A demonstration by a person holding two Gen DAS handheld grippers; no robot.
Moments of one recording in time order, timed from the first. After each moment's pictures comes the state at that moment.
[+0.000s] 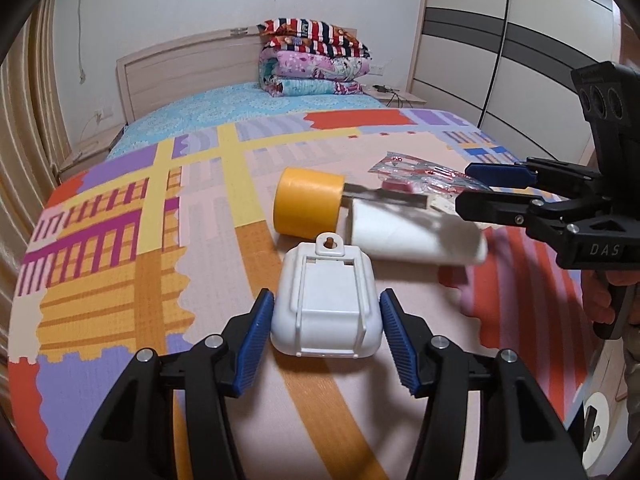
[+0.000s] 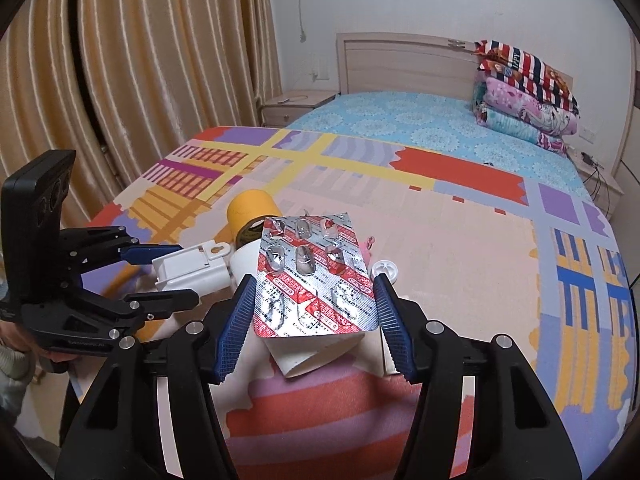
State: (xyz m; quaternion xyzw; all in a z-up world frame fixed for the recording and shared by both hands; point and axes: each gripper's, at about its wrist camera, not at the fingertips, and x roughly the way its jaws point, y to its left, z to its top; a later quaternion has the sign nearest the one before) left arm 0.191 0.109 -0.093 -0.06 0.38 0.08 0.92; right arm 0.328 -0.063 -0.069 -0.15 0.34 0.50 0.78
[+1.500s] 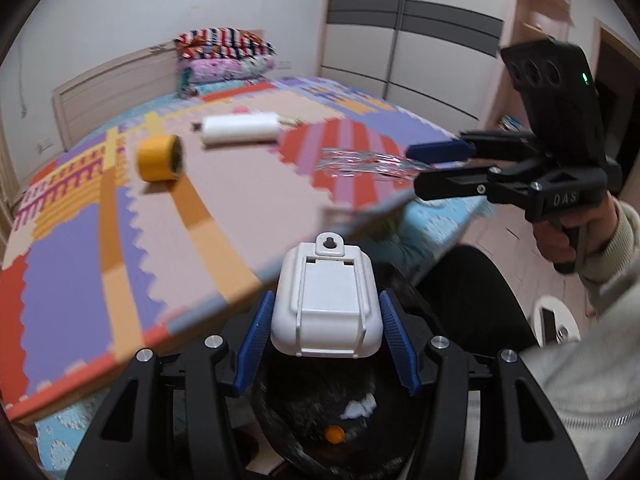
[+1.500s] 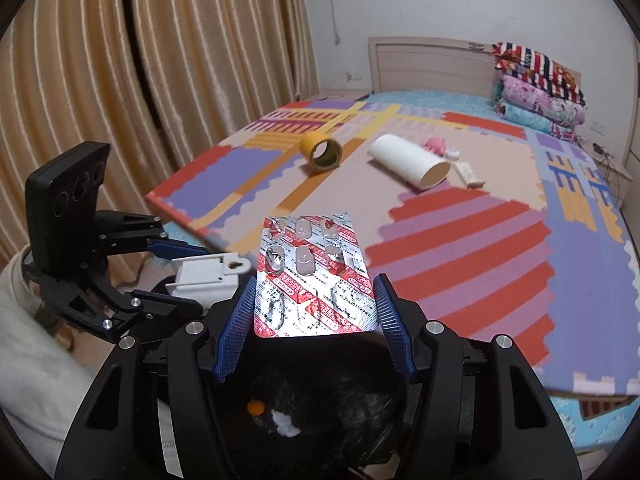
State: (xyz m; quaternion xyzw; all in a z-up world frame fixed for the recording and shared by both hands) left arm 0.010 -0.014 -0.102 -0.02 0.39 -0.07 0.92; right arm 0.154 -0.186 -0.073 -0.14 0.34 0.55 0.75
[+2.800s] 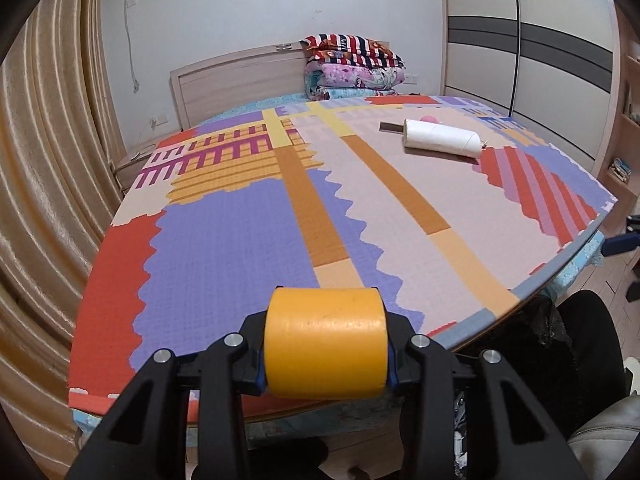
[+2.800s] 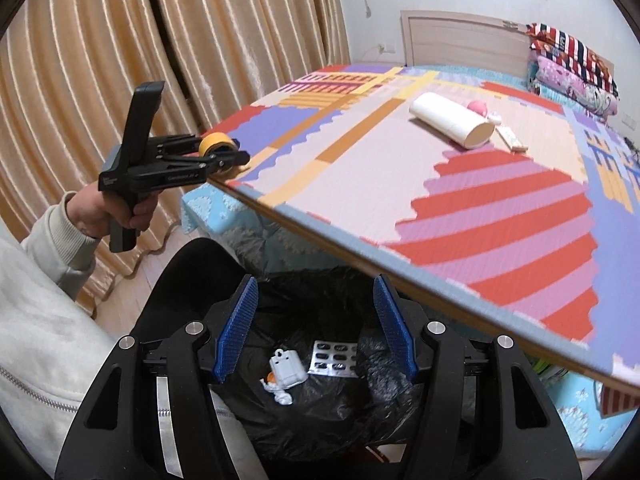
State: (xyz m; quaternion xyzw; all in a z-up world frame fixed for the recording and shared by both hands) left arm 0.003 0.096 -0.114 -0.03 0.36 0.16 0.92; right arm 0.139 -0.184 -0.090 -0.16 0.37 0.58 0.71
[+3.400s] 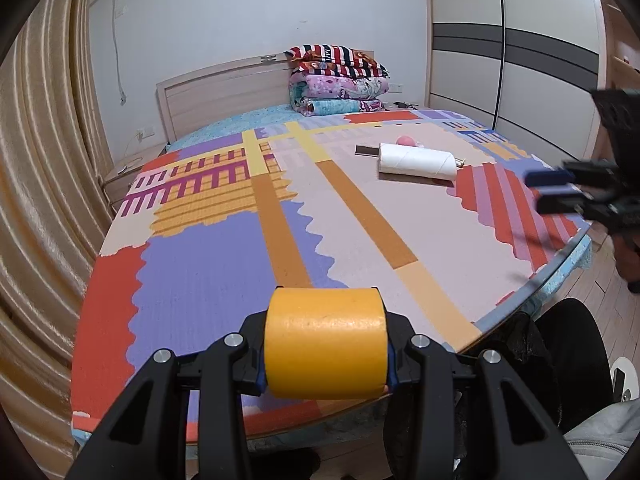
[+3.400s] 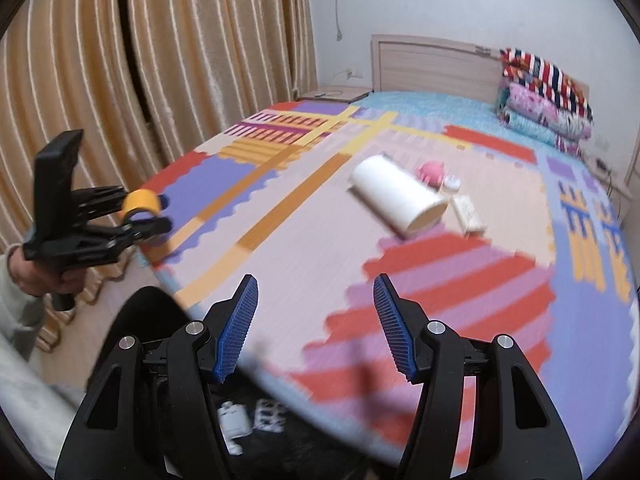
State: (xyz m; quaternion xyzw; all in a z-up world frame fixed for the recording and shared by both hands) left arm 0.017 0.082 -0.092 -0.02 0.35 0.14 0.93; right arm 0.213 -0.125 -0.066 -0.17 0.32 0.54 0.76
